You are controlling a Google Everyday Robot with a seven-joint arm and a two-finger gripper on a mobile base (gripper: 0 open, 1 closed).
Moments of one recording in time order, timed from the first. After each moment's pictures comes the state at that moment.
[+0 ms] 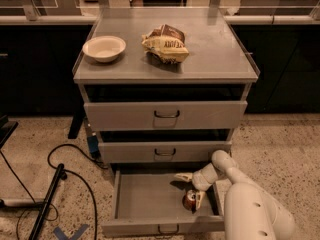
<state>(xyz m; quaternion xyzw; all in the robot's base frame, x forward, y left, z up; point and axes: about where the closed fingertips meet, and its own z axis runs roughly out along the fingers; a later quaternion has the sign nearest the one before) 0.598 -0.134 0.192 -0.85 0.38 0.24 0.29</state>
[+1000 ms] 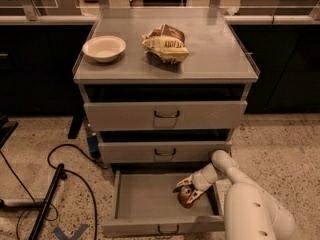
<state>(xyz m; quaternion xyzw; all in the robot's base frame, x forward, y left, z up) 0.598 -0.134 0.192 -0.85 0.38 0.24 0.29</state>
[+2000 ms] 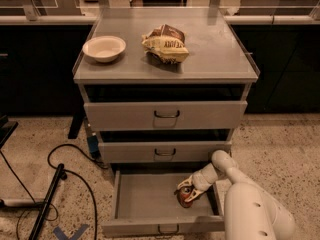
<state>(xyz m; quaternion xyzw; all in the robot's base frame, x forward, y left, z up) 0.598 -0.134 0.192 -0.85 0.38 0.24 0.29</state>
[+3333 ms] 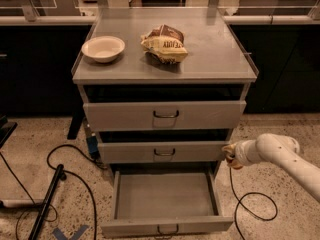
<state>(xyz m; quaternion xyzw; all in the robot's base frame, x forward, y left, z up) 0.651 -0.299 0.442 -0.80 0.54 -0.10 0.26</state>
